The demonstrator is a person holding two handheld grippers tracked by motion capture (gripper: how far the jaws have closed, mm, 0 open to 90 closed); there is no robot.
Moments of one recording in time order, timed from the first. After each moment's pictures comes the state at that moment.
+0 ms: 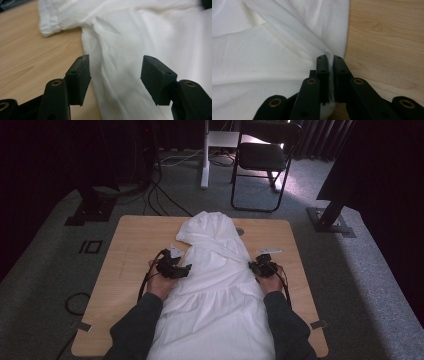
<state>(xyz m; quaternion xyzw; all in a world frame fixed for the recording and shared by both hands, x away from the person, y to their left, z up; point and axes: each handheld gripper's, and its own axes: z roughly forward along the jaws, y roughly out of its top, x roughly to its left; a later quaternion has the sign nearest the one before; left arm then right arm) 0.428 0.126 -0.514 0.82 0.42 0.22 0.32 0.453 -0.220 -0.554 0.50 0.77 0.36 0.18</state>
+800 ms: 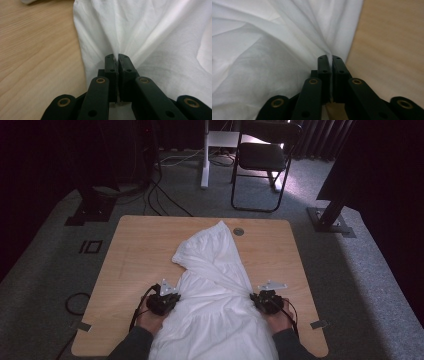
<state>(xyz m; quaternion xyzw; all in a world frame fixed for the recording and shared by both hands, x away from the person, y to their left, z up) 0.311 0.159 -0.549 0.84 0.39 0.19 0.32 0.318 -0.216 -0.554 0.45 0.81 0.34 0.16</state>
